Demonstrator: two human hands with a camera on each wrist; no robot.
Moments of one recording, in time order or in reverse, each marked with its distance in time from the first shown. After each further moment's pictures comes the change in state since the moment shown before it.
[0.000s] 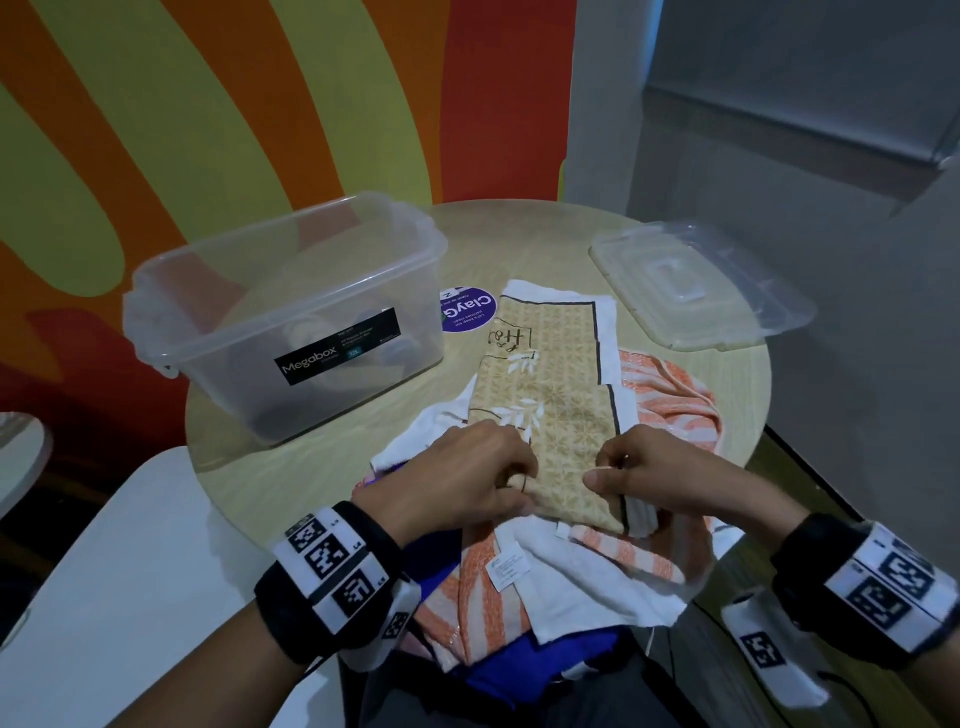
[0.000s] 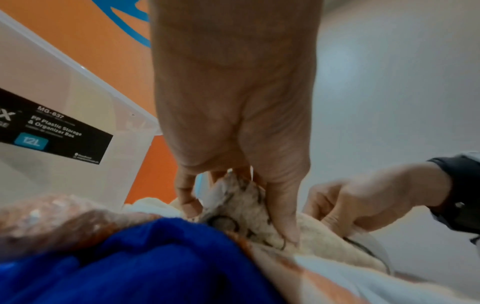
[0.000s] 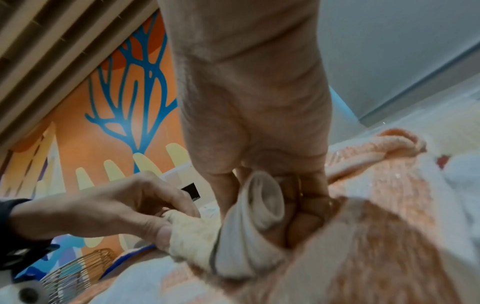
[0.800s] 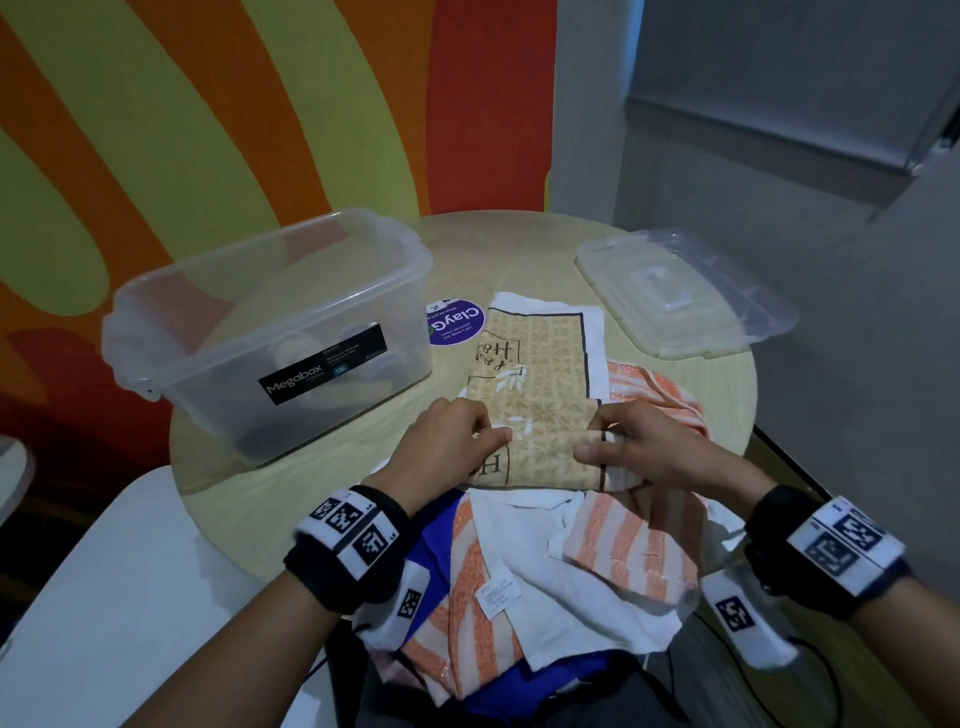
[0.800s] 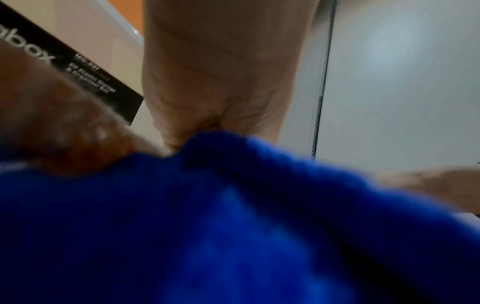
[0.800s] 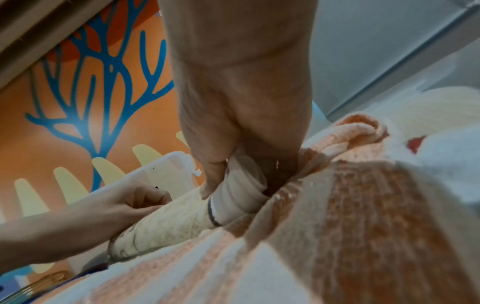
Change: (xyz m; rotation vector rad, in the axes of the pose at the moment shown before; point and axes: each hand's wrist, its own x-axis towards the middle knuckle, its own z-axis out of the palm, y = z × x) left_hand 0.040 -0.033 0.008 -0.157 0.298 -0.379; right_hand 0.015 0.004 -0.021 0.167 0.194 -0.063
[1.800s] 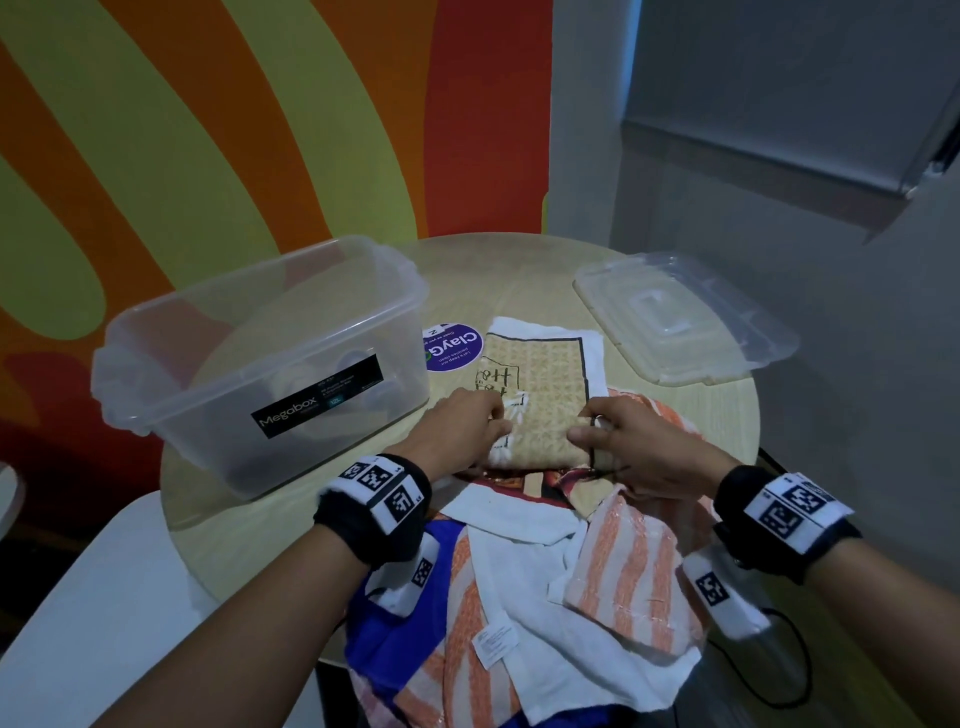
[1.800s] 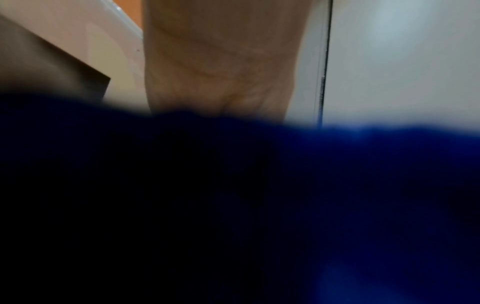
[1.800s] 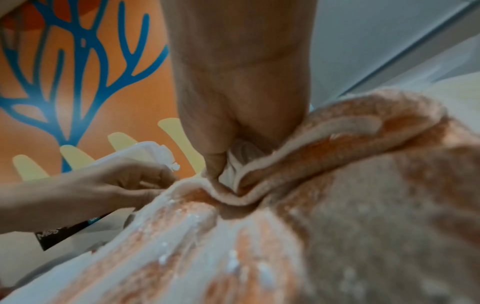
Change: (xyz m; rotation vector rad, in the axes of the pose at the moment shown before) left_hand 0.062 0.001 -0.007 0.116 -0.080 0.096; right_hand 0.046 0.012 -0.011 0.117 -0.008 0.033
